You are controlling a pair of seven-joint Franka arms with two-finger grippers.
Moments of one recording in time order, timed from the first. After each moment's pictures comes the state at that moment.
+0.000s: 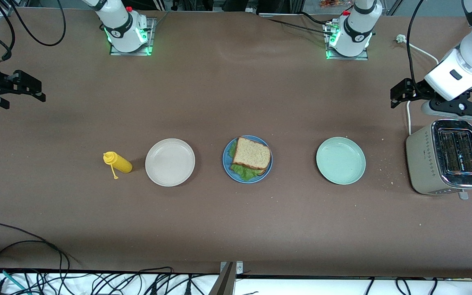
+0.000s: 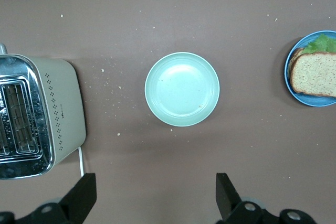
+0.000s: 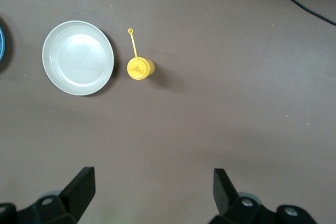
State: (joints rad) left arm -0.04 0.01 -0.07 -1.63 0.01 1.61 0.02; right arm 0.15 0.01 -0.17 -1.61 0.03 1.60 -0.25
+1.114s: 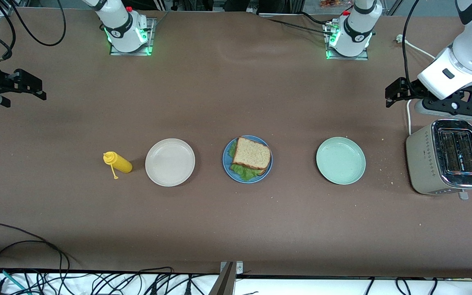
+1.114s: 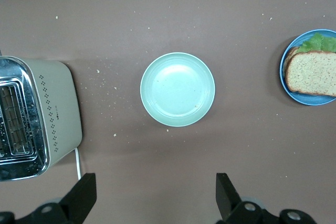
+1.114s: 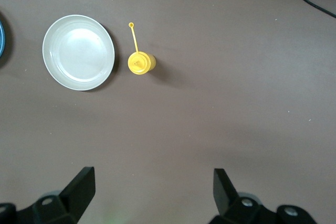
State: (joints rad) left arm -0.05 0.01 -0.08 -1.63 0.01 1.61 0.01; right arm 0.15 0.02 -0.17 -1.60 0.03 1.58 -0.25
